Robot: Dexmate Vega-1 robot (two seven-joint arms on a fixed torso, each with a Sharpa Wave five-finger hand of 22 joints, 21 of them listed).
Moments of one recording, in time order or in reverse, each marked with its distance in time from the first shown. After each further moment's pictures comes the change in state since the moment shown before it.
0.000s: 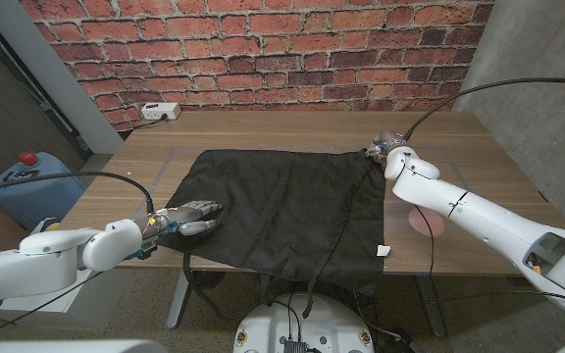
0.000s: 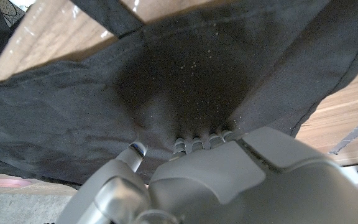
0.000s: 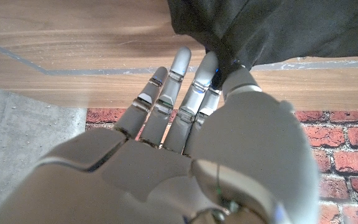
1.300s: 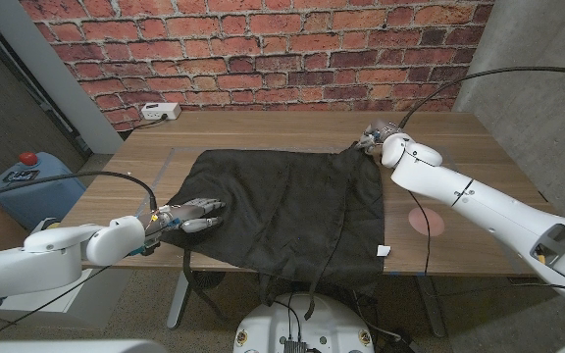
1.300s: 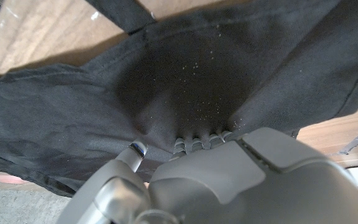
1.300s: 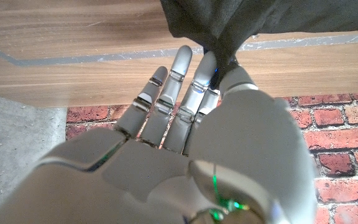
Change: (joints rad) left arm -0.034 -0.055 -0.001 0.037 0.037 -0.038 -0.063; left_hand 0.000 0.000 0.012 -0.007 0.000 0.000 0.000 0.000 -0.001 0.000 0.000 0.000 0.000 0.000 0.000 -0.004 -0.002 0.000 0.000 -0.001 -0.001; right arm 0.046 -0.028 -0.005 -0.134 0.052 -0.065 0.085; right_hand 0.039 0.018 -0.008 0.008 -0.008 -0.006 0.020 0.006 0.004 -0.008 0.015 0.006 0.009 0.022 -0.008 -0.009 0.019 0.009 0.002 0.000 0.000
